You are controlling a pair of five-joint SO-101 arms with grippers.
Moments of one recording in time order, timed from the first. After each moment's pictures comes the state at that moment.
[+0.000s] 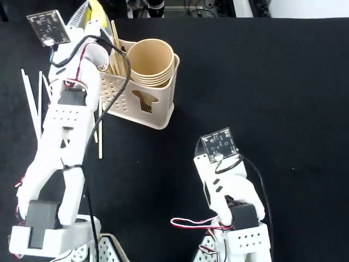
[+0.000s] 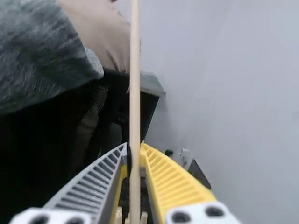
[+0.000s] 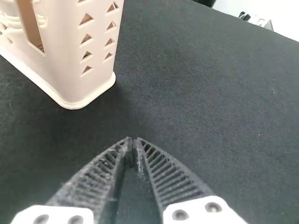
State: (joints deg) left arm -2.0 -12.3 22.6 -12.4 16.3; right arm -9.2 -103.2 96.7 45.0 16.9
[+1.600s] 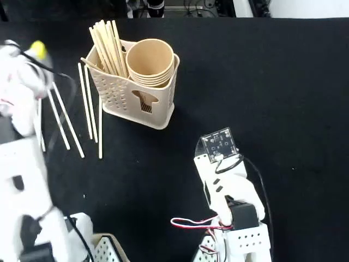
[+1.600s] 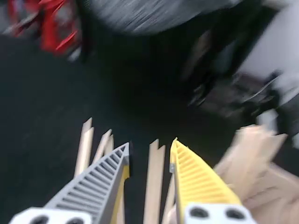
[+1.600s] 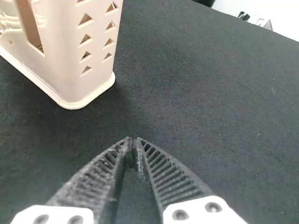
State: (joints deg) left arm -23.5 -29.1 3.2 61.8 10.1; right arm -9.1 -103.2 96.7 45.0 16.9
